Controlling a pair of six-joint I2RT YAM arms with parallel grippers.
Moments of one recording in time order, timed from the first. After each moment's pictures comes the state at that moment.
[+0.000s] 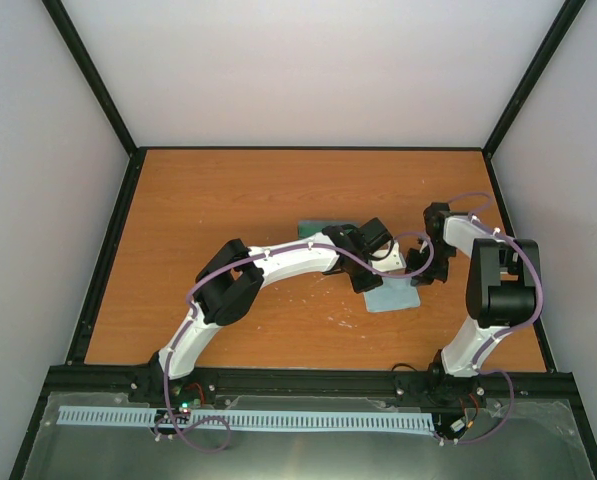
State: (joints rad) left arm -1.03 2.24 1.81 -0.67 0.16 0.29; right arm -0.01 1.74 1.02 -0.91 -0.17 0.27
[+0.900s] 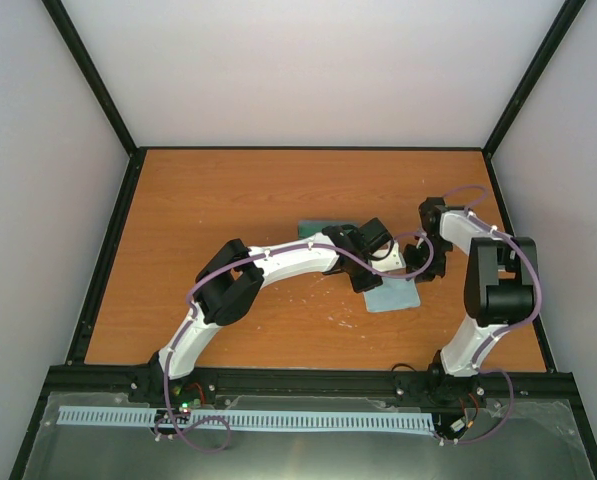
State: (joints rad) left arm -1.03 2.24 1.81 -0.67 0.15 0.29; right arm 0.01 1.75 1.08 -0.95 -0.16 0.27
